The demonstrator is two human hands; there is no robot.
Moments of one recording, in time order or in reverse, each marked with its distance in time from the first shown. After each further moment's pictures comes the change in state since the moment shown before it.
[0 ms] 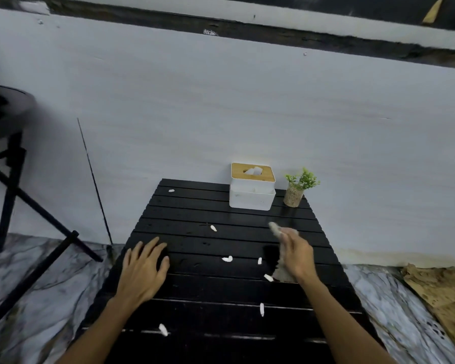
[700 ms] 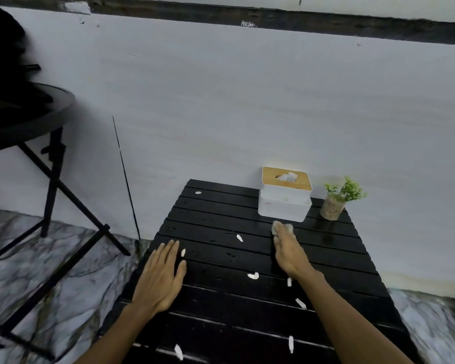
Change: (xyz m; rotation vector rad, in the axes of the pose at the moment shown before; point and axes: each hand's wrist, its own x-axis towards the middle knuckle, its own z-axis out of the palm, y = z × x) left_hand 0.013 -0.009 0.009 -0.020 -0.002 -0.042; right_hand 0.079 0.005 0.097 -0.227 -0.346 -0.260
